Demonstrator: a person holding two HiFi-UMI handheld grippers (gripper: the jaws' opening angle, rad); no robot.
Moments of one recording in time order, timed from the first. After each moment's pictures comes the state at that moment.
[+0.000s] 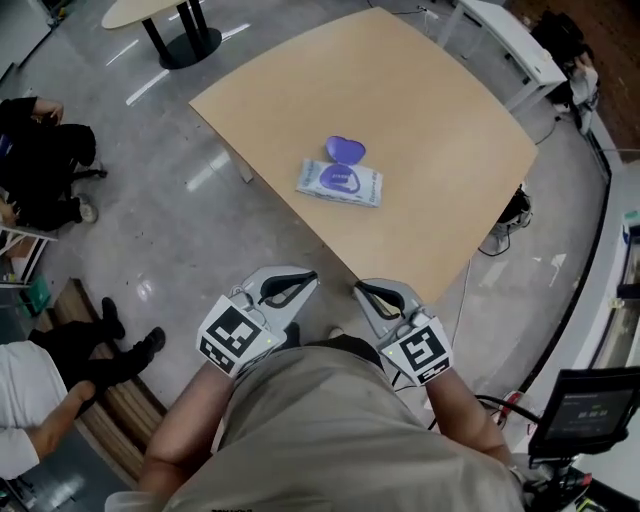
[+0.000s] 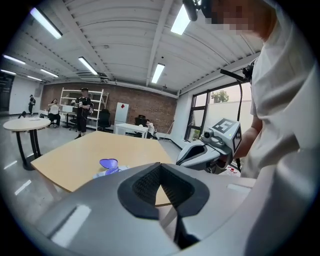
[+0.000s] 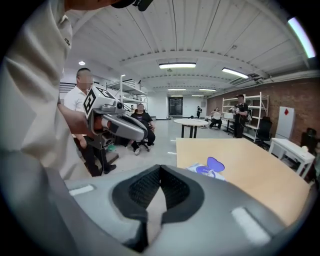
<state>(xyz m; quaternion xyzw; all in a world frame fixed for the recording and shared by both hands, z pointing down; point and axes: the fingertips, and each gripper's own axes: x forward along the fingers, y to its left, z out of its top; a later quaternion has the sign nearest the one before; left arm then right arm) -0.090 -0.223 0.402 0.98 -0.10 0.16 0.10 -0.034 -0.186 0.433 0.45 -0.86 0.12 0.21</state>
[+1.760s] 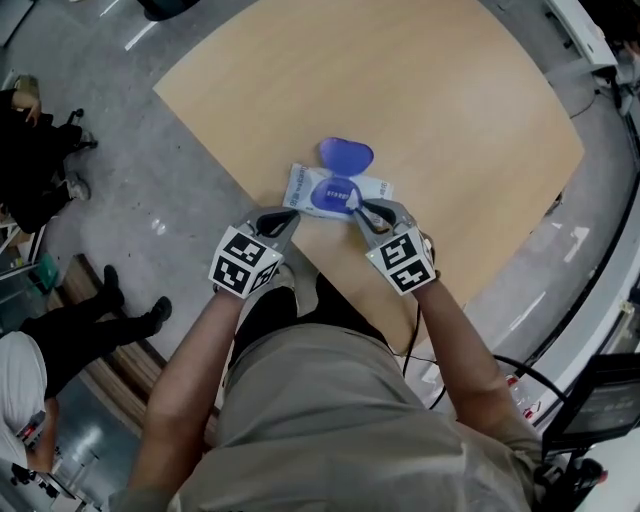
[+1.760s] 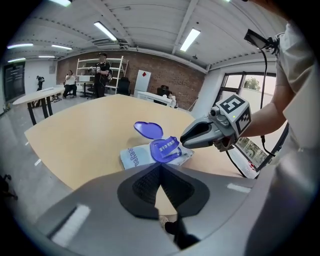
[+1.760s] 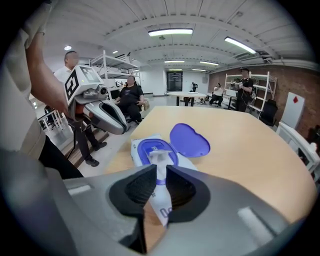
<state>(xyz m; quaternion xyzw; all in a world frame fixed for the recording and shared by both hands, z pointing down) -0.017 -0.444 0.611 0.91 -0.17 0.32 0.20 0.091 -0.422 0.627 0.42 -0.82 0.19 0.34</state>
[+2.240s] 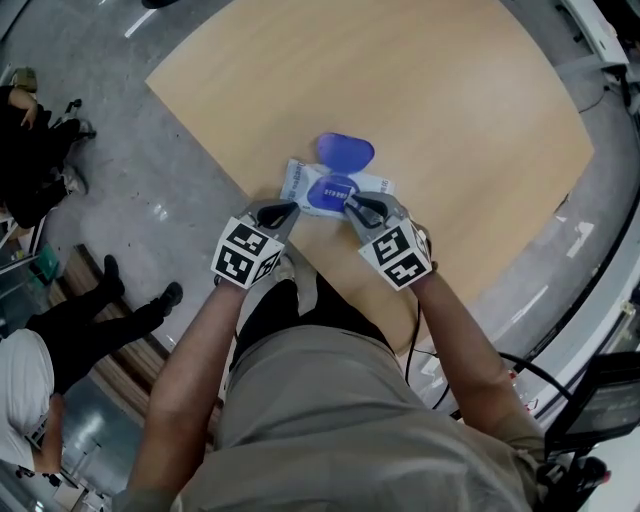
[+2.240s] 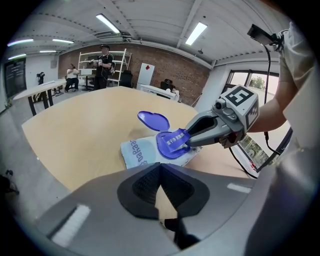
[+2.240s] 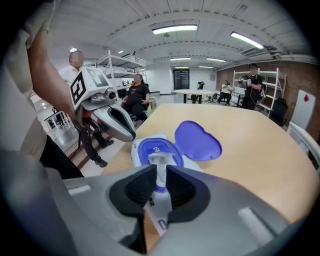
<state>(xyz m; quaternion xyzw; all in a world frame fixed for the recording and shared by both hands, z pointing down) -0.008 -0.453 0.643 0.89 -0.17 0.35 0.22 0.084 -0.433 0.642 0.38 -0.83 0.20 0.35</state>
